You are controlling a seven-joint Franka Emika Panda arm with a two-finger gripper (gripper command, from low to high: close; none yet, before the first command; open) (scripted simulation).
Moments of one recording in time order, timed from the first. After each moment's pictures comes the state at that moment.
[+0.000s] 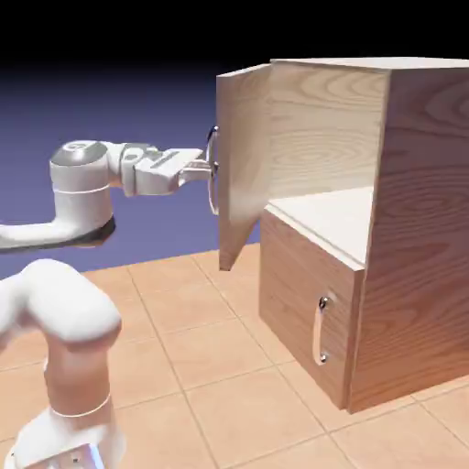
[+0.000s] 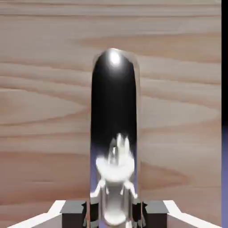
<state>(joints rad) 0.35 -1.41 0.41 -2.98 -1.17 2.07 2.37</state>
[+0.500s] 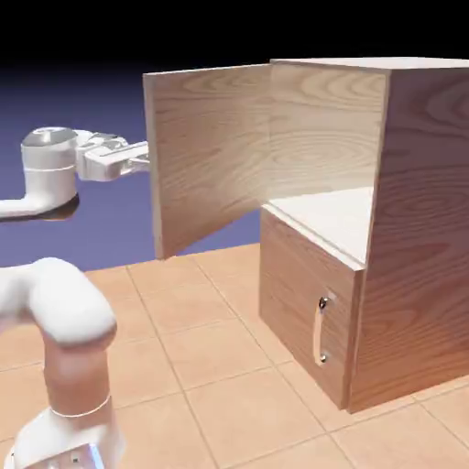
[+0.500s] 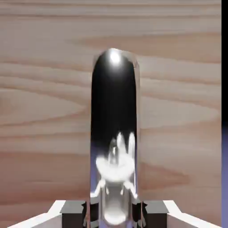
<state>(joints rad) 0.15 -1.18 0.95 -2.60 -0.72 1.54 2.41</state>
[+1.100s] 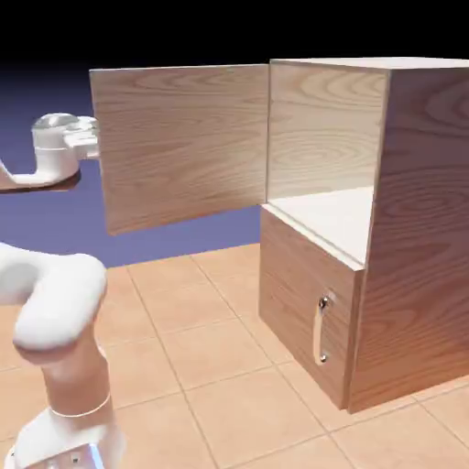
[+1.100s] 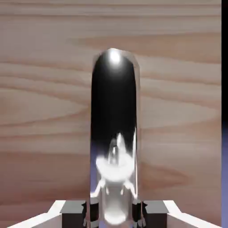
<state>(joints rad) -0.47 -1.12 1.37 -1.95 -0.50 1.04 2.35</state>
